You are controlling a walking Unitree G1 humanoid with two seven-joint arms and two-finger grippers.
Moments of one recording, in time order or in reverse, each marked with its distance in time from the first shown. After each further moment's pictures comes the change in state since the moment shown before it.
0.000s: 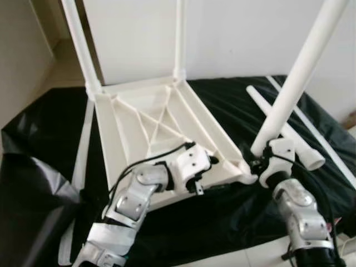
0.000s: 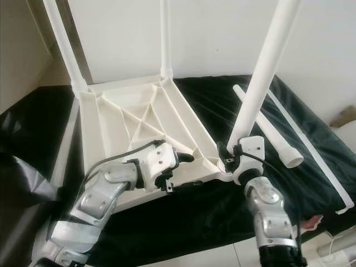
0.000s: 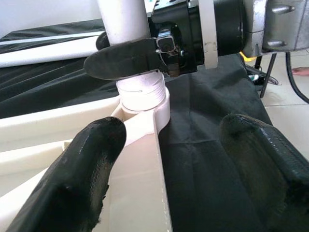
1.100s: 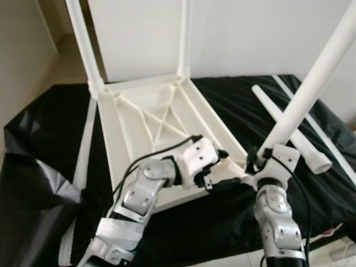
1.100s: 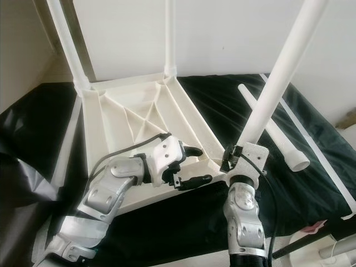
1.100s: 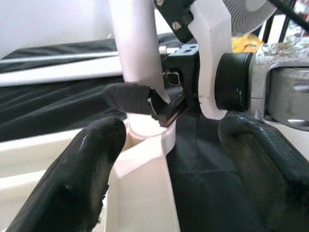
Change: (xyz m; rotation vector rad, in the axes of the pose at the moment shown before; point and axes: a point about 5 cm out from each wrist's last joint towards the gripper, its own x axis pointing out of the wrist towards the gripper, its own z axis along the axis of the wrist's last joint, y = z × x) left arm 0.013 0.001 0.020 -0.007 -0.096 -0.011; right arm -0.015 0.013 0.001 0.159 -0.033 -0.445
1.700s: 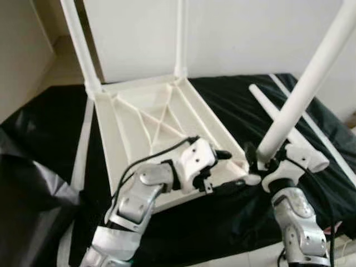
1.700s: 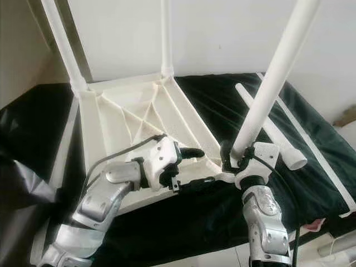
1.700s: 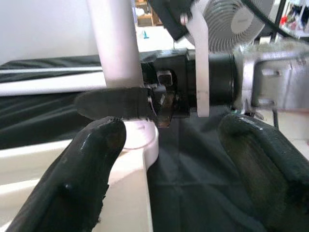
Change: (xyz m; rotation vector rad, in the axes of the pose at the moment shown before) left arm -0.010 -0.014 0.000 -0.040 -0.047 -0.008; right arm 0.001 -0.012 0.015 -0.022 -0.051 0.415
